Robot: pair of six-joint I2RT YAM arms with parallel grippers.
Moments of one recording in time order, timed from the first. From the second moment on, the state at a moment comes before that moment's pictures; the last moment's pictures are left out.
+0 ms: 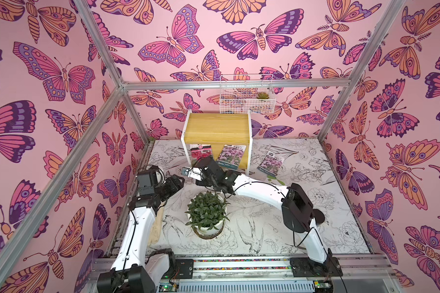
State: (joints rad) left arm 0.16 1.04 0.77 -0.48 0.45 -0.54; right arm 1.01 2.19 1.88 -0.26 0.30 -0.68
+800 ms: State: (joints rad) left arm 0.16 1.03 0.77 -0.48 0.45 -0.54; right arm 0.94 2.21 1.86 -0.15 0.19 -0.62
